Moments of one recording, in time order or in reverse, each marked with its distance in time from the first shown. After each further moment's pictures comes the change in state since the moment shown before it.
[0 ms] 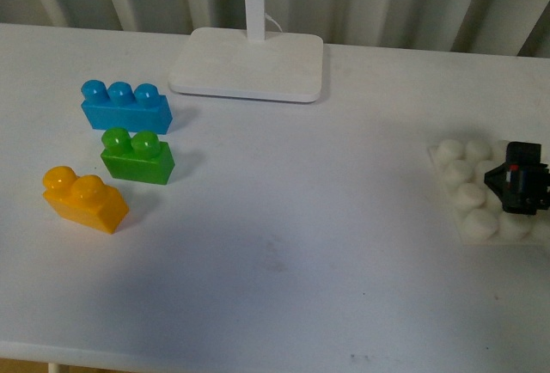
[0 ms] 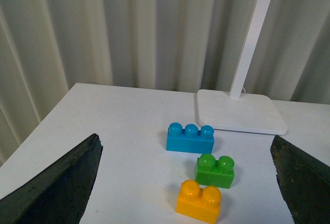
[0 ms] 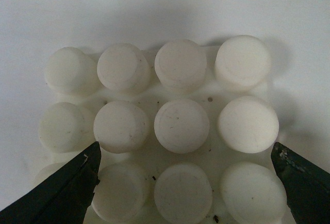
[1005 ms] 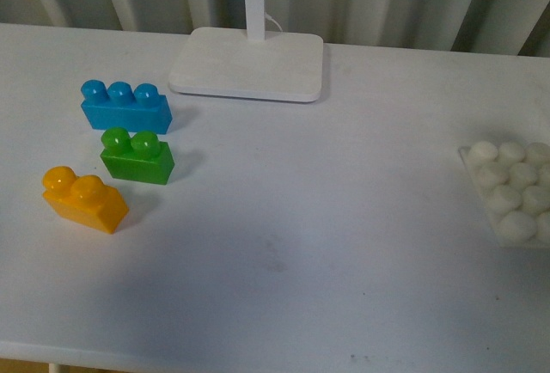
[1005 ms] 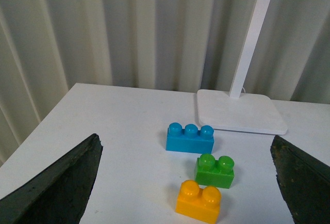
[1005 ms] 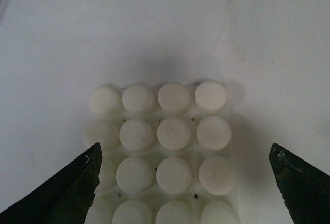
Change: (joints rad) left arm 0.000 0.000 0.000 0.000 0.000 0.000; right arm -0.200 -0.234 -0.117 0.043 -0.126 -0.098
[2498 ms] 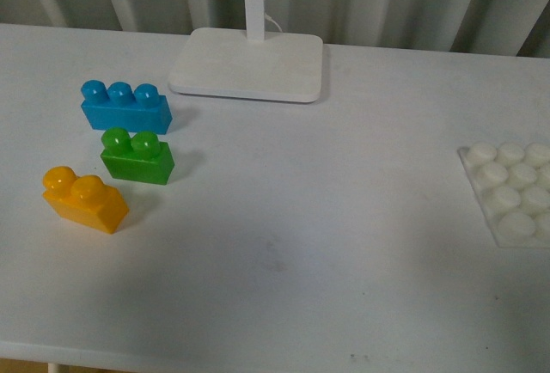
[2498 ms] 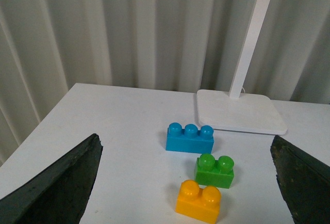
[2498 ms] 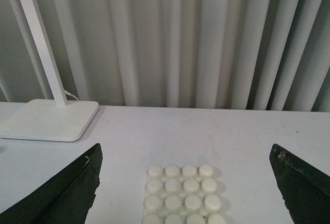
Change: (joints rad) left arm 0.000 0.000 0.000 0.000 0.000 0.000; right arm 0.227 -1.700 -0.498 -0.531 0.290 0.054
